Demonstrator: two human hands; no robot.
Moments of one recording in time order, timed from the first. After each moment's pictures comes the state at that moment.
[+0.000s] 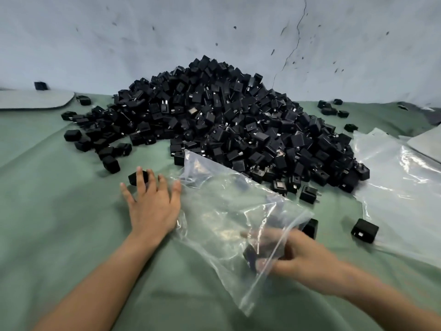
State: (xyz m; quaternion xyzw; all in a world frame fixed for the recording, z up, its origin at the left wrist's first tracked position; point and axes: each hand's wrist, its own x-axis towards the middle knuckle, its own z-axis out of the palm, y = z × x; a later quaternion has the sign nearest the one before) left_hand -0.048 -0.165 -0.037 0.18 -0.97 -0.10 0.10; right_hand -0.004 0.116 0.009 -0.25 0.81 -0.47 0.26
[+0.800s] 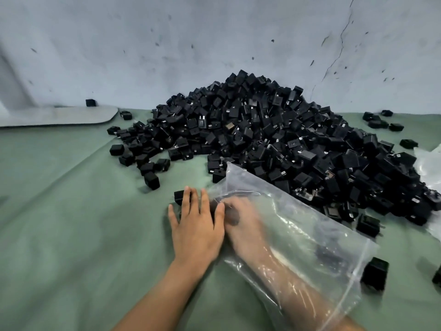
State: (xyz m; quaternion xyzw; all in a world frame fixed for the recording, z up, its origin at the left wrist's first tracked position) left_hand -0.050 -0.165 -0.042 0.18 -0.97 -0.14 0.12; right_hand -0.078 -0.067 -0.037 -0.20 0.82 -0.53 -0.04
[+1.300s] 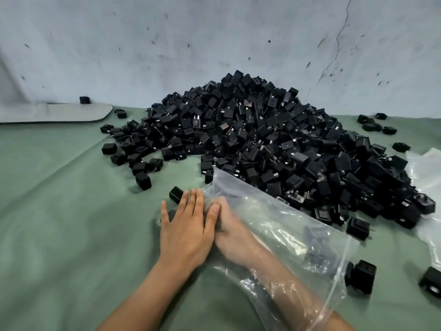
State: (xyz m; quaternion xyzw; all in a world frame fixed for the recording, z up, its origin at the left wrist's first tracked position) left_hand -0.043 -0.165 -0.029 0.14 -0.97 -0.15 0.09; right_hand -0.078 -0.057 -0.021 -0.29 0.83 -0.47 0.09
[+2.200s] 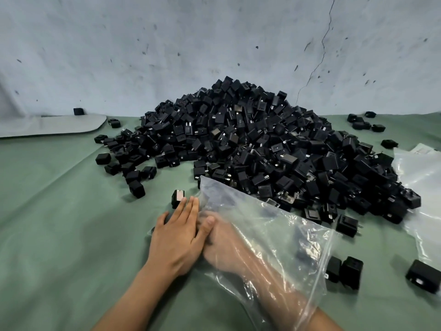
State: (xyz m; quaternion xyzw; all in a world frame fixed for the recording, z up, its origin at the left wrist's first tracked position) left_hand -0.039 -0.178 -0.031 0.05 -0.99 -0.13 0.06; right_hand -0.073 -0.053 -0.023 -0.36 0.87 -0.34 -0.01
